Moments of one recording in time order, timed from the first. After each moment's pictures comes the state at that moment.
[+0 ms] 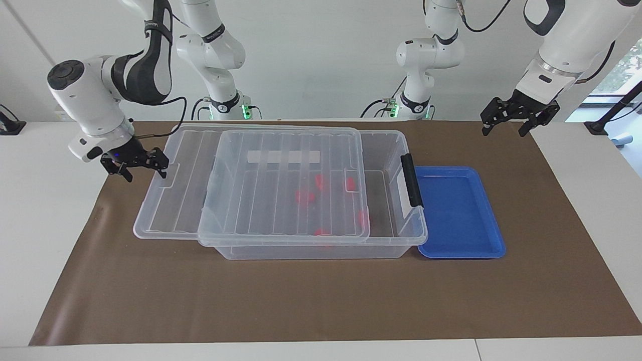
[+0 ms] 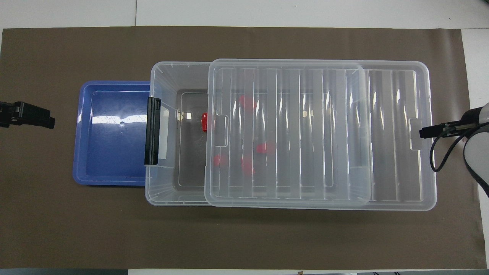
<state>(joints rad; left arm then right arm) -0.05 -0.02 -0.01 -1.58 -0.02 1.52 0.05 -0.26 -0.03 0.03 -2.05 0.03 2.04 -0.35</state>
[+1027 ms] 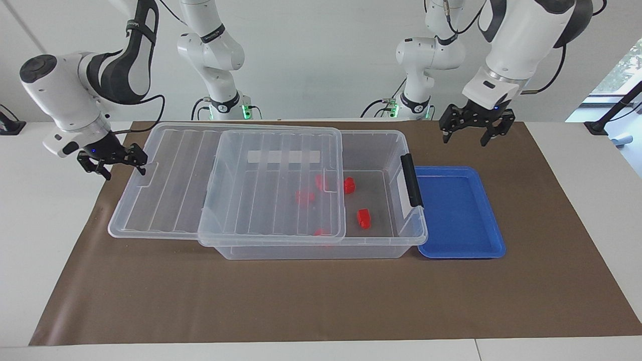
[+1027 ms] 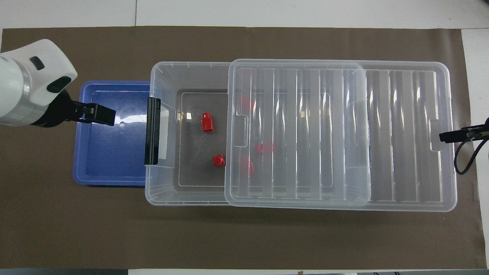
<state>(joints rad) -0.25 -0.02 -0.04 -1.65 -0.02 1.65 -0.10 -0.34 -0.03 0.03 -2.05 0.03 2.05 -0.46</state>
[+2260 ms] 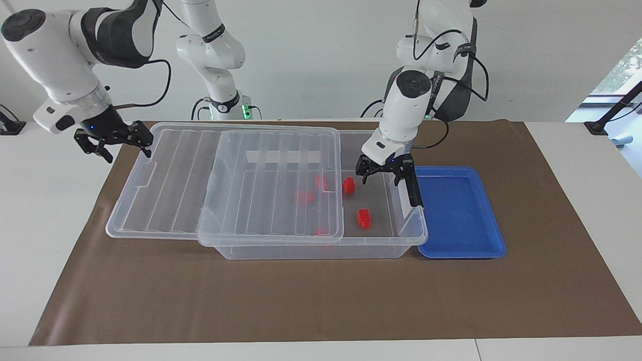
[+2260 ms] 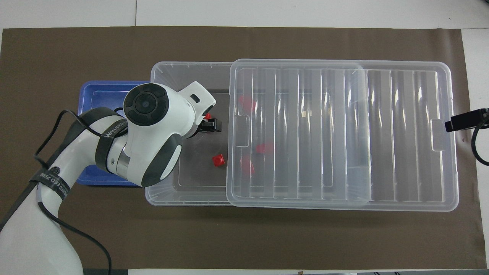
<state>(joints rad) -0.51 0.21 -0.04 -1.89 -0.02 2.19 -0.43 -0.17 -0.05 0.05 -1.66 0.03 1.56 -0.20</state>
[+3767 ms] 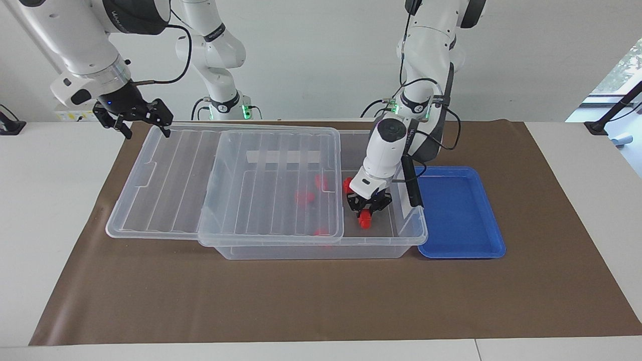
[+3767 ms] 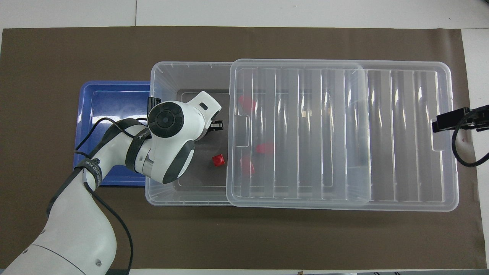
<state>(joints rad) -0.52 0.34 -0.03 -1.97 -0.02 2.46 -0.49 -0.14 -0.06 0.06 -1.67 0.03 1.56 -0.08</state>
